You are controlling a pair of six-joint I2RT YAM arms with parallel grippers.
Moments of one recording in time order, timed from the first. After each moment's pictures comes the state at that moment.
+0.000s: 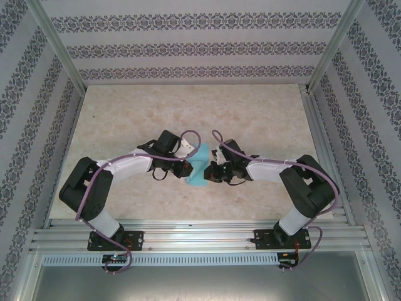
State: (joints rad) left arm -0.58 1.62 0.91 -0.33 0.51 -0.03; right arm 0.63 1.64 0.72 -0.05 -0.55 0.74
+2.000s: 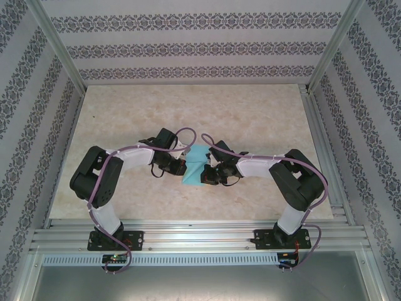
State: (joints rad) left arm -0.50 1.77 0.97 -0.42 0.48 -0.09; right arm 0.69 1.74 0.83 -0.21 -0.44 0.71
